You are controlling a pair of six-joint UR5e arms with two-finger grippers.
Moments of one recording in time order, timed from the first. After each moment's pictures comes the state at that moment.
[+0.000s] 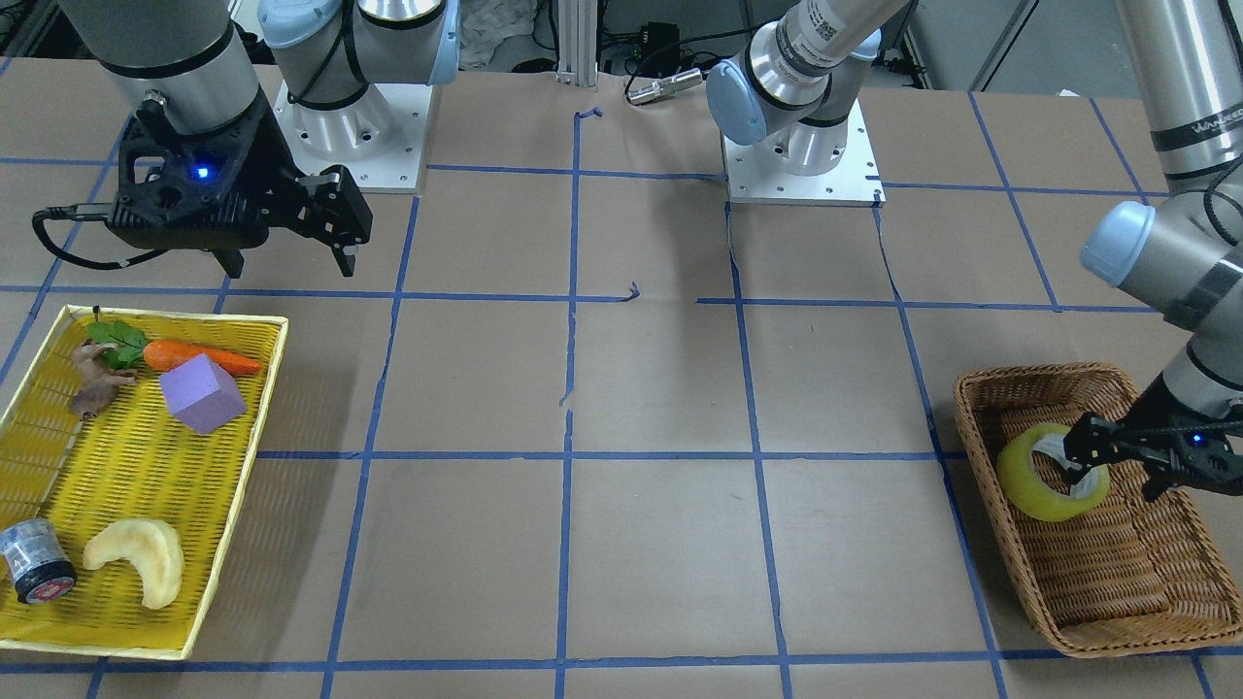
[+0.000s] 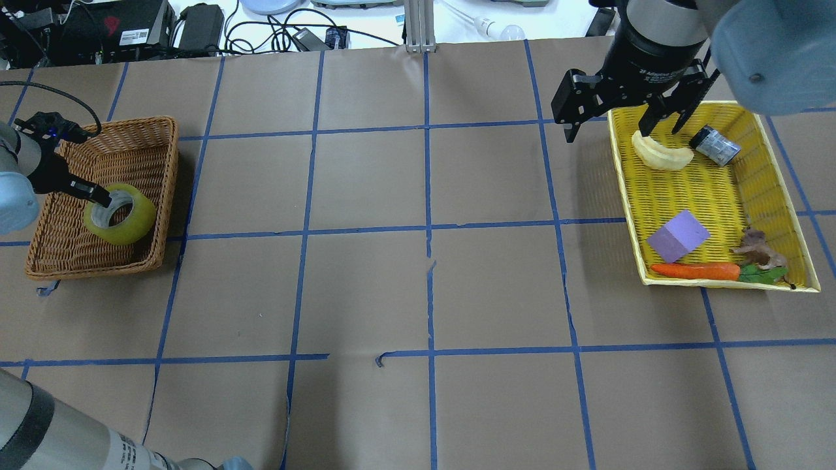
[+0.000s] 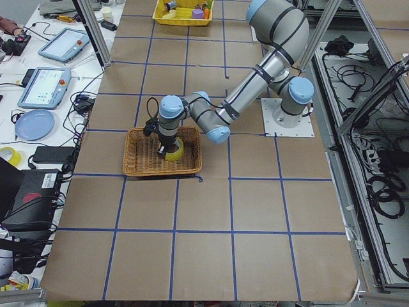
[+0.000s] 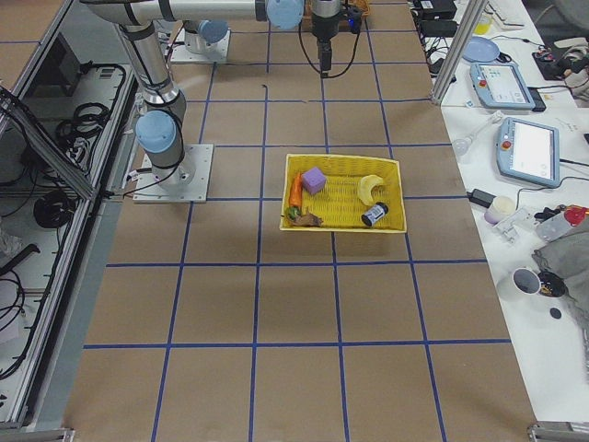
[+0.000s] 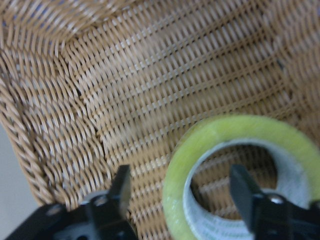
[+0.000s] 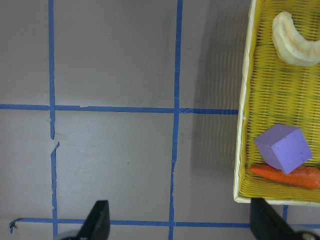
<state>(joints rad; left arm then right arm) -0.98 -1.99 -1.75 -0.74 1.48 0.88 1.59 -1.54 1.54 -1.62 -1.57 -0.02</state>
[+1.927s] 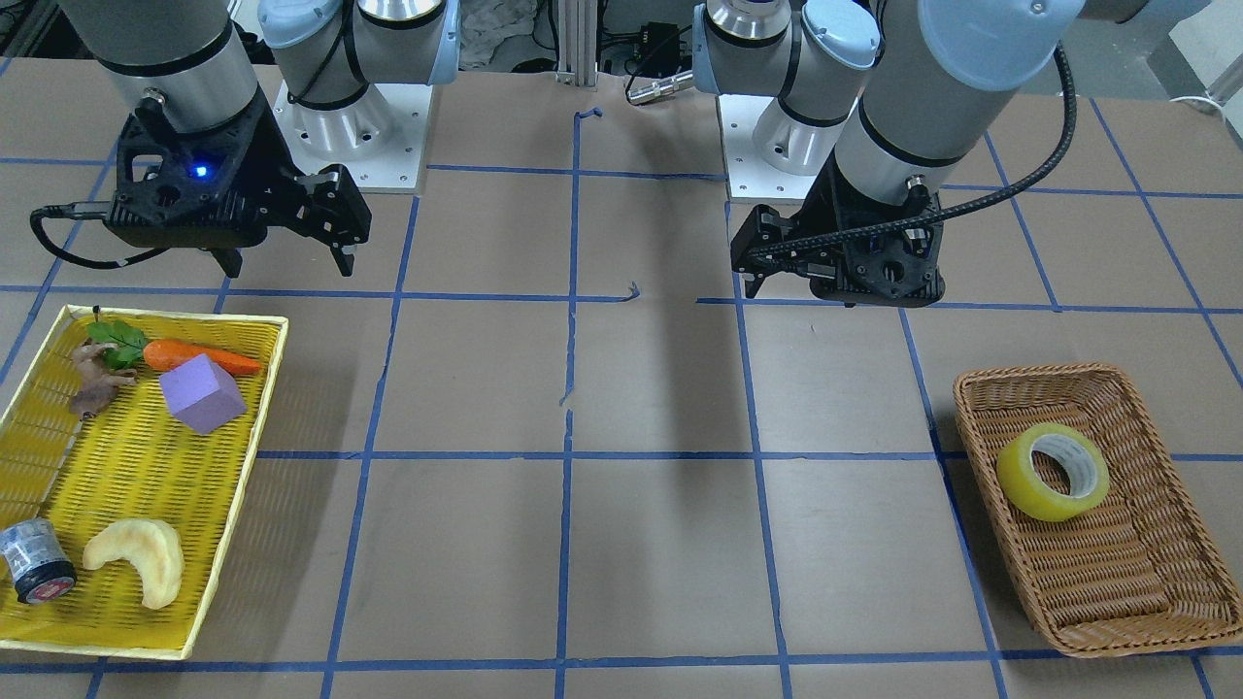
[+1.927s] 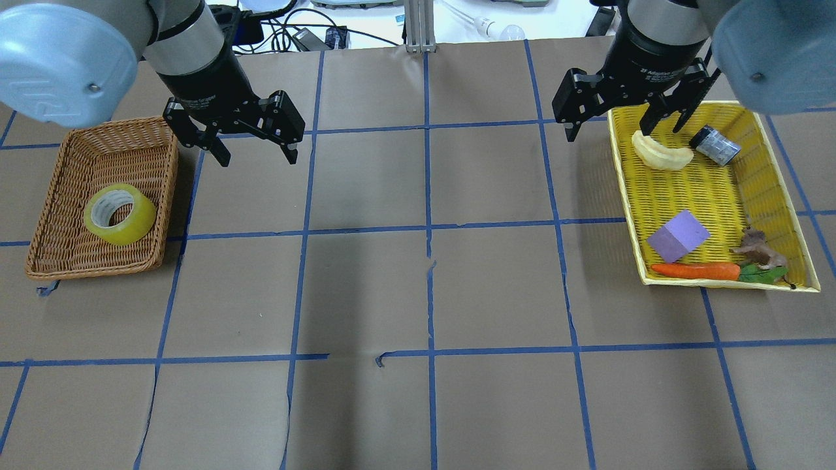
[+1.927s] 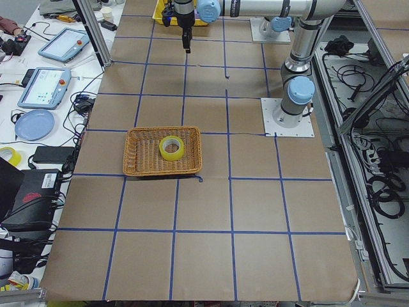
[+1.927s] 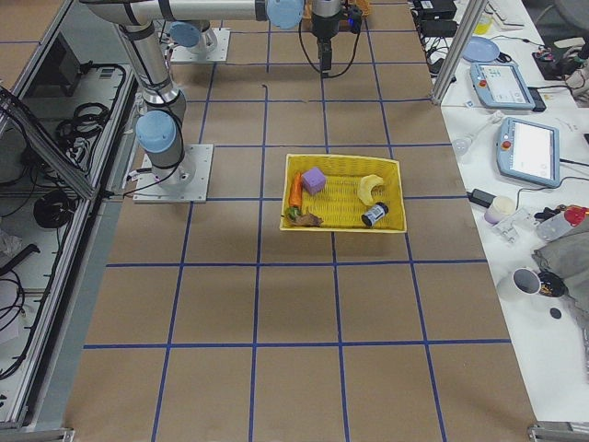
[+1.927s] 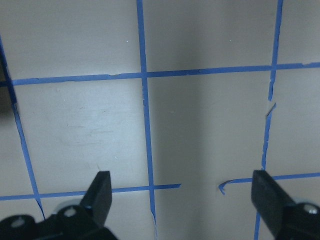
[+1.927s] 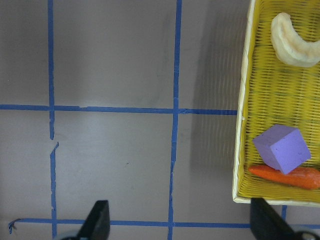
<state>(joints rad) -1.61 -1.68 -1.51 -1.59 1.52 0.01 1.59 -1.54 1.54 -1.62 -1.57 -0.02</state>
